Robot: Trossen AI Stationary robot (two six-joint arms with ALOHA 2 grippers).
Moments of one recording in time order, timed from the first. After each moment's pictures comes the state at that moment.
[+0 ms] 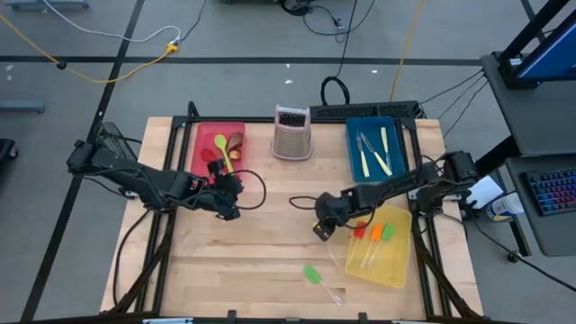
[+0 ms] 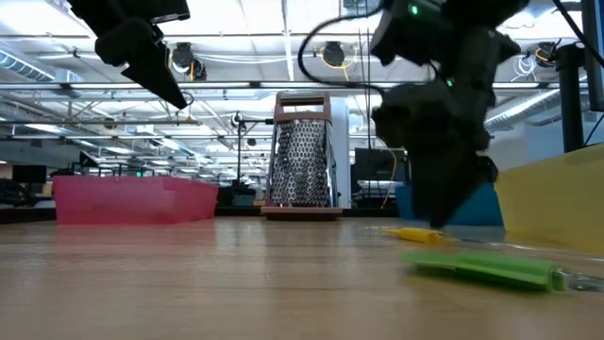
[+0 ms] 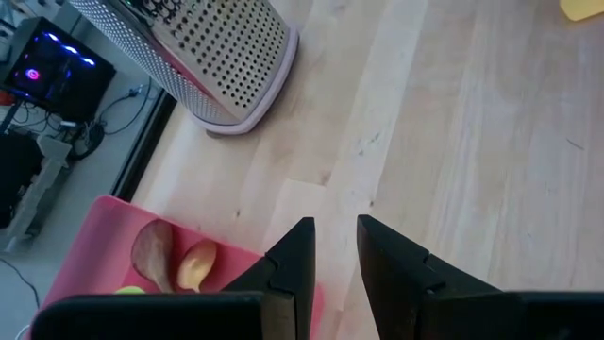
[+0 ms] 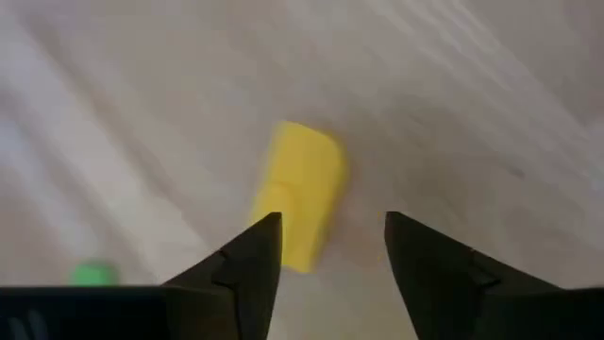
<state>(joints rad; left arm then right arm) -0.26 1.19 0.87 -0.70 -0.63 -0.29 0.17 1.67 0.92 -0.40 -0.08 0.97</state>
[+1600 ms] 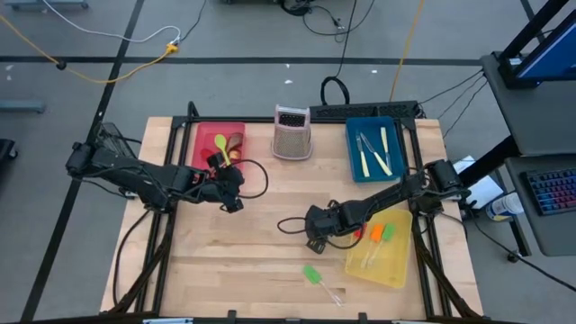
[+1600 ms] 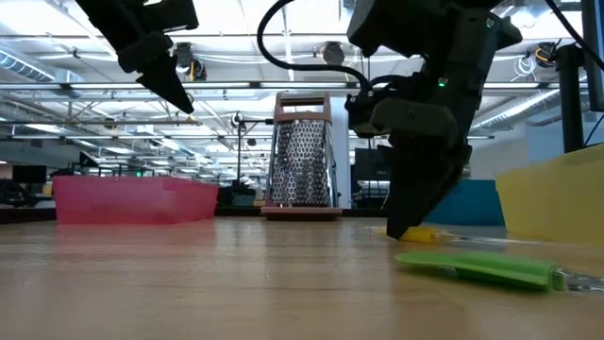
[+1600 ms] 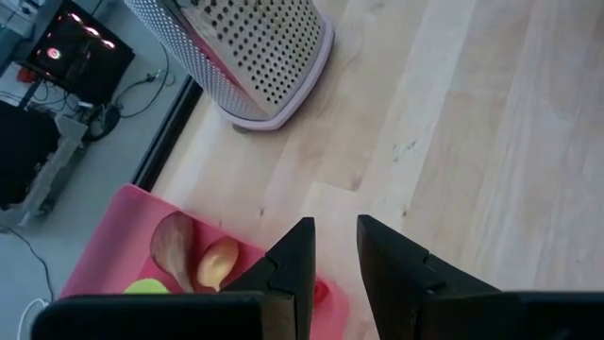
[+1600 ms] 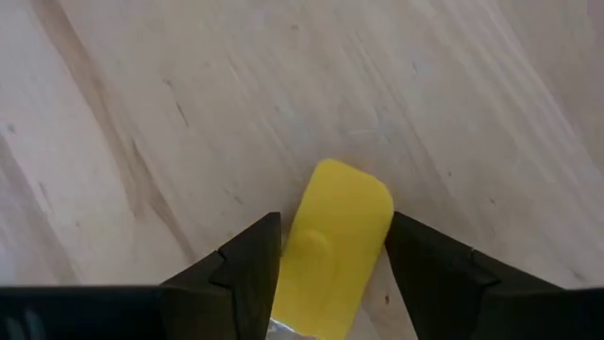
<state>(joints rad) -0.17 1.19 0.87 -0.68 -0.63 -0.27 0.27 1.87 1.05 -0.47 0.15 0.80</state>
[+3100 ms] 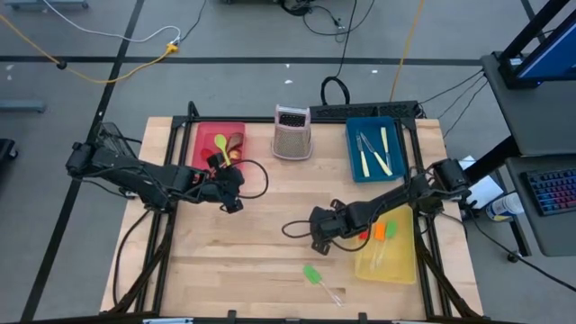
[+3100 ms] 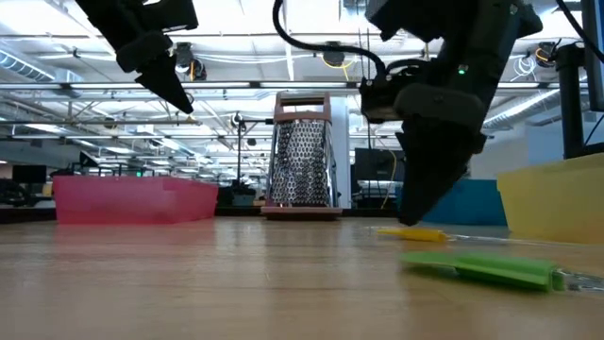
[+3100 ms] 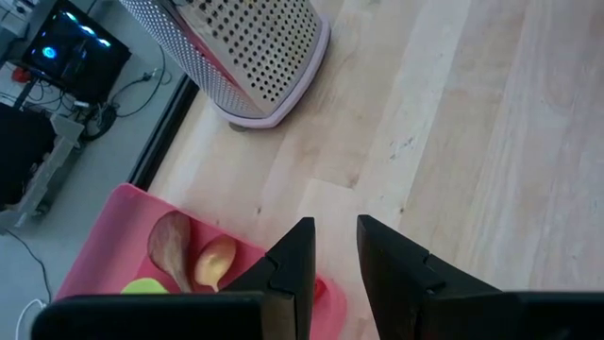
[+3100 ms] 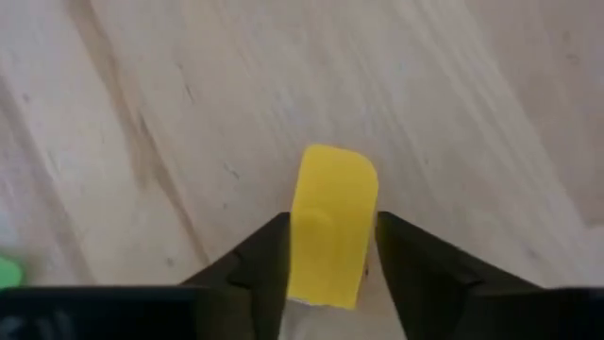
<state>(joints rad) -0.17 1.19 0.87 -0.69 -0.62 -0.27 0.31 1.78 1.04 -0.45 0.21 0.76</state>
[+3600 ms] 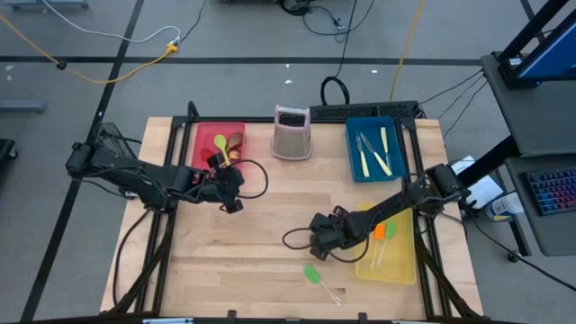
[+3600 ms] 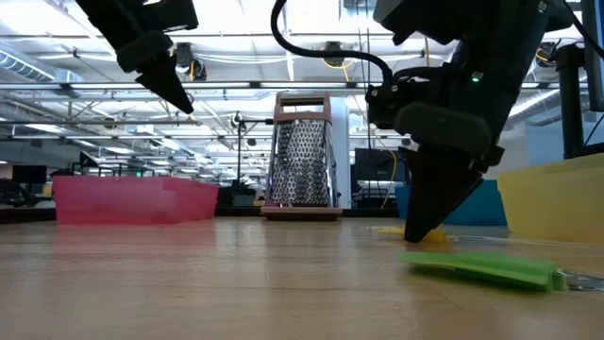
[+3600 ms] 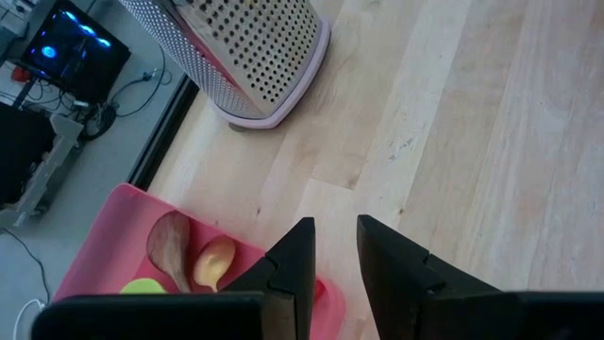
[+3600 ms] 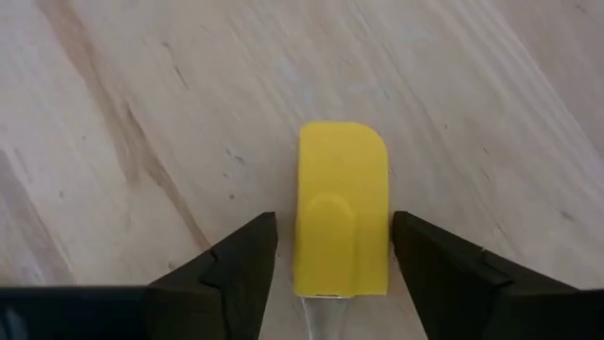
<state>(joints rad) -0.17 1.19 0.87 -0.69 -0.62 -0.28 0.37 1.89 1.04 -0.51 0.35 0.87</state>
